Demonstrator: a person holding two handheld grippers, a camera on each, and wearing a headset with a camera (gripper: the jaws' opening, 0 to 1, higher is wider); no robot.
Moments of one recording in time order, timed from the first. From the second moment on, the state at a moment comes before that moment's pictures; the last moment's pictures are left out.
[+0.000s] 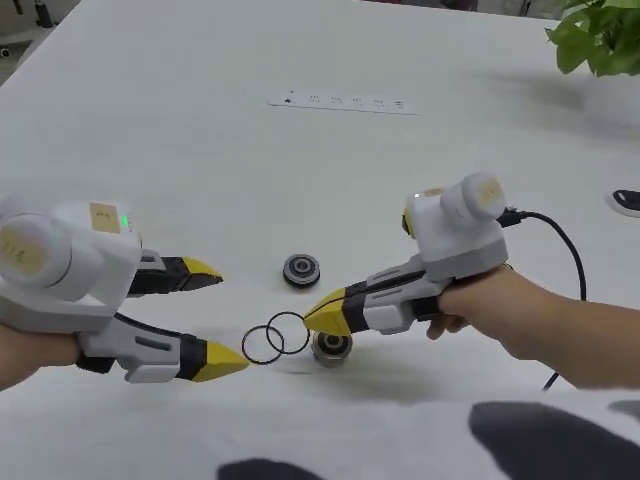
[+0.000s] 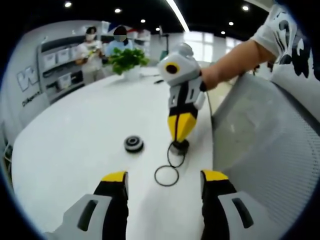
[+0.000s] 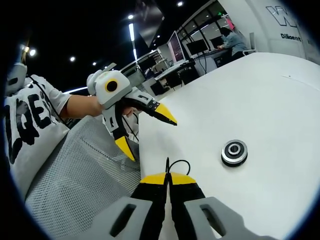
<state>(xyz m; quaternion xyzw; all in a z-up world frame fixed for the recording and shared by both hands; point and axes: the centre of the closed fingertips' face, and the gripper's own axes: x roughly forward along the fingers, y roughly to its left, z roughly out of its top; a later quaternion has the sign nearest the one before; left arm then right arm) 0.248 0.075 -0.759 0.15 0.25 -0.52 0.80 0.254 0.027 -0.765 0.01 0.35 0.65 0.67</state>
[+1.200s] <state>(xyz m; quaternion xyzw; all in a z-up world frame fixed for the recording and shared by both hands) 0.246 0.086 -0.765 0.15 0.27 -0.51 0.81 0.256 0.048 -0.786 0.02 0.37 0.64 0.67</state>
